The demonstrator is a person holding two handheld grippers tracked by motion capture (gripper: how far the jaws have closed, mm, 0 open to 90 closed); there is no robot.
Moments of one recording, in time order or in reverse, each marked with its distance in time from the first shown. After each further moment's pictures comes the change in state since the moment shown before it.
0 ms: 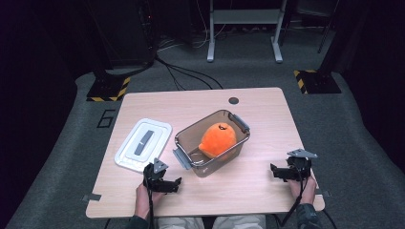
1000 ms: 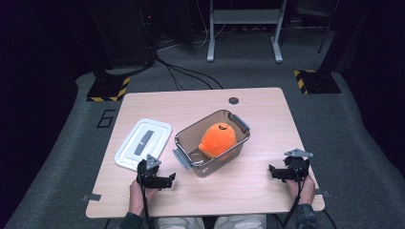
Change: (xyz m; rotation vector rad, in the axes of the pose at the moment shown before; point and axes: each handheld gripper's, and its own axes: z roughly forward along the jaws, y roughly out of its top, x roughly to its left) left arm 0.022 0.007 -0.014 -0.027 0.034 -0.013; right arm 0.004 0.000 0.007 0.036 -0.011 -0.031
